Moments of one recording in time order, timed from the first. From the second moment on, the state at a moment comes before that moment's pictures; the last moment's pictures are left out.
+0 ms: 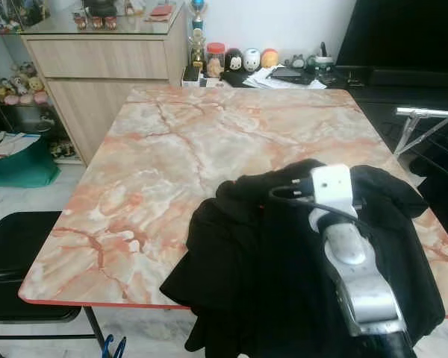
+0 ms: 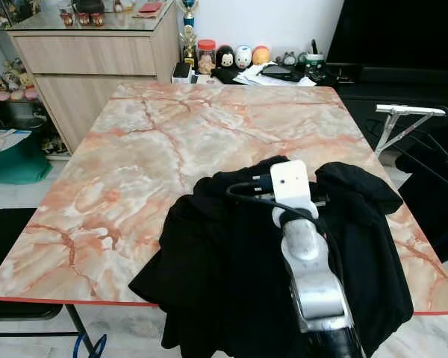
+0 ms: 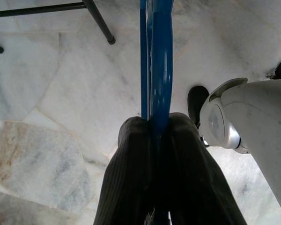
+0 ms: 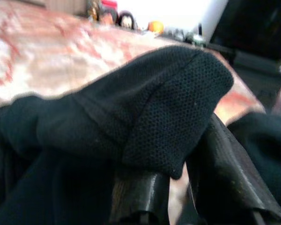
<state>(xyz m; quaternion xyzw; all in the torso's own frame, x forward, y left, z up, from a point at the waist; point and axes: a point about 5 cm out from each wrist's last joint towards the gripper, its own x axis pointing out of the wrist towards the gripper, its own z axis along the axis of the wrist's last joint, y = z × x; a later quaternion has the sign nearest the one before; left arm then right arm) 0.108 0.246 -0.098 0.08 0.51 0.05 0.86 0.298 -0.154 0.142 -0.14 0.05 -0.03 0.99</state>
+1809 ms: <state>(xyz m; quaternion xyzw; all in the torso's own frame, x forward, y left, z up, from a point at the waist) 0.108 0.246 -0.098 0.07 0.51 0.04 0.86 0.291 -0.138 0.146 -0.12 0.06 -0.03 0.99</state>
